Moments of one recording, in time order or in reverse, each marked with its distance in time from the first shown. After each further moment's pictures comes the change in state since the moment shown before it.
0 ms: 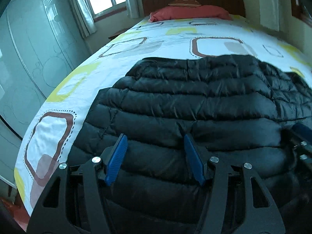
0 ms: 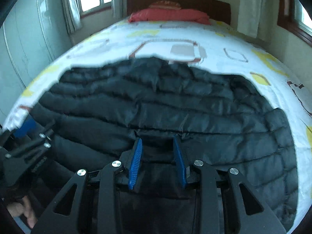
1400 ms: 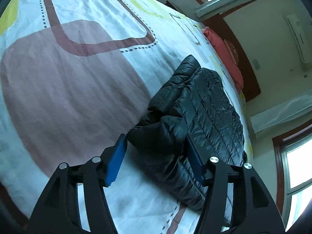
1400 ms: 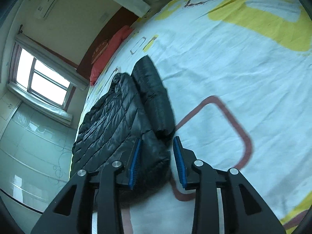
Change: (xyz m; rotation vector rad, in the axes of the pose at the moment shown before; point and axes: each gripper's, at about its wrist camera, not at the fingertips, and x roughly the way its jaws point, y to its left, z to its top) left arm -0.023 0.190 -0.134 -0.919 0.139 -0.460; right arm -0.108 -0.246 -0.157 0.851 -0.135 0.256
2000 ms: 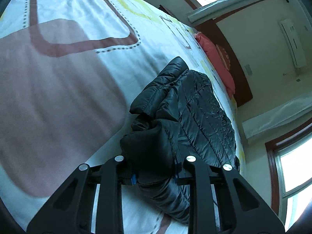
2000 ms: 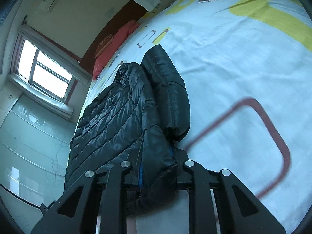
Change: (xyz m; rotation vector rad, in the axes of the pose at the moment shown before) left arm 0.025 -0.026 0.000 -0.012 -0.048 -0.074; right arm 0.041 0.026 -0.004 -0.050 0.034 0.024
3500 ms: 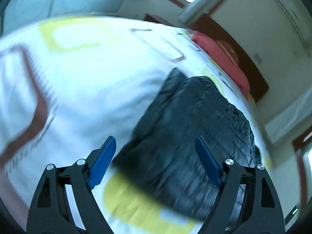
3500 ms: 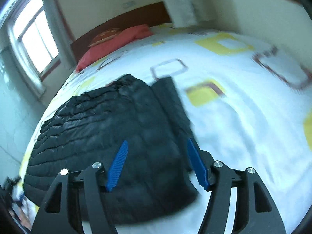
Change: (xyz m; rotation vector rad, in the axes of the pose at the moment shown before) left arm 0.120 -0.091 0.097 0.155 -0.072 0.142; right arm 0.115 0.102 0.123 -0.287 -0.094 -0.255
